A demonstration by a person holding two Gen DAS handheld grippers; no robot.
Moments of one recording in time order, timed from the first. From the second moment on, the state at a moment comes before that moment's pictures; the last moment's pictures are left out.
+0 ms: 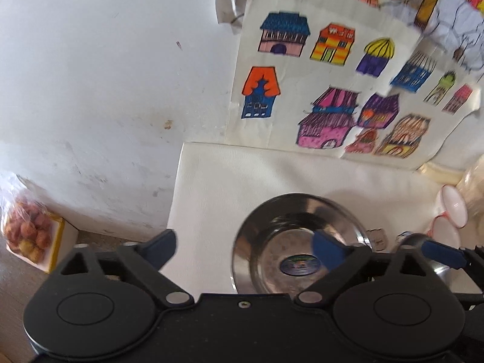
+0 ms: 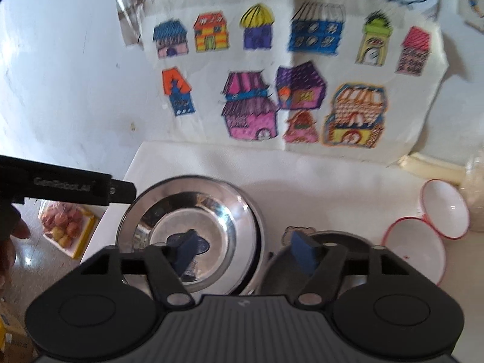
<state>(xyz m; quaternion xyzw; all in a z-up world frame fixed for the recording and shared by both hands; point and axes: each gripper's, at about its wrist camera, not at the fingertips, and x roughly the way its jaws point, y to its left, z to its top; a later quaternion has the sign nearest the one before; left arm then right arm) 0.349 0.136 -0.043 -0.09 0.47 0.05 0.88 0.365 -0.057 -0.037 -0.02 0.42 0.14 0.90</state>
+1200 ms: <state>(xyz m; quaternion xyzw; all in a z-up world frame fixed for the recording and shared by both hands) 0.265 0.023 -0.057 -0.10 0.48 -0.02 0.87 0.256 -0.153 0.001 -0.09 0.42 0.05 0.90</state>
